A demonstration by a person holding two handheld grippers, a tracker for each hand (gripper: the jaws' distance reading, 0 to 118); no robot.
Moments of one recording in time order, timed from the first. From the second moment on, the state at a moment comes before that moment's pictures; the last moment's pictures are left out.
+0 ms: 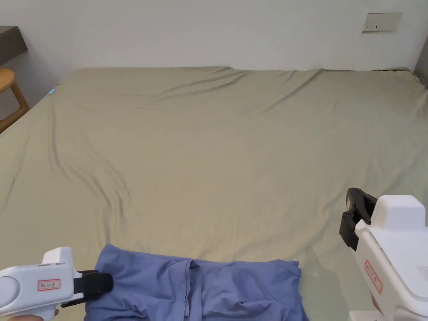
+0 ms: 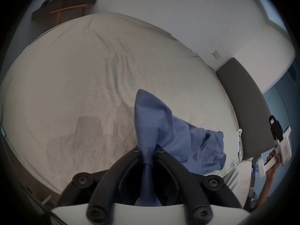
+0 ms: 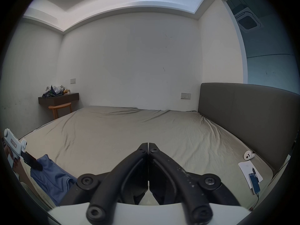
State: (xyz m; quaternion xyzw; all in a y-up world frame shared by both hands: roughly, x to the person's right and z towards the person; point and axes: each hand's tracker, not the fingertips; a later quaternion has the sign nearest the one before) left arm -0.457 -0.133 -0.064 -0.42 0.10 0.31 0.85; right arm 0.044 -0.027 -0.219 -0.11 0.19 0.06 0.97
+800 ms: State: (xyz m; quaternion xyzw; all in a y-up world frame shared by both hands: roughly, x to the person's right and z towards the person) left arm -0.170 -0.149 -0.250 -0.53 -0.10 0.19 0.82; right arm 0.099 -0.017 -0.211 -0.10 0.15 0.04 0.98
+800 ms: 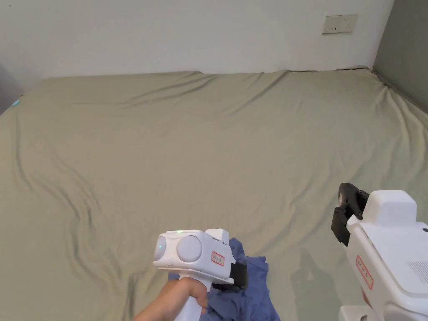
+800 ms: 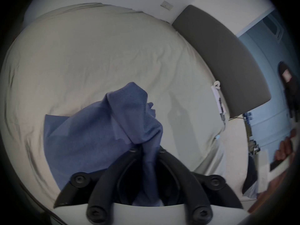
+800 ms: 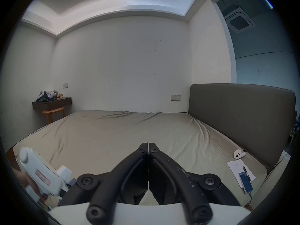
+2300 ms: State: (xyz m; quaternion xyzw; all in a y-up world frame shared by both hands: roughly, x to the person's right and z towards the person) left arm -0.079 -0.207 -0.195 -0.38 -0.06 0.02 0.92; right arm 0.141 -0.034 -0.216 -0.12 0.11 0.03 0.99
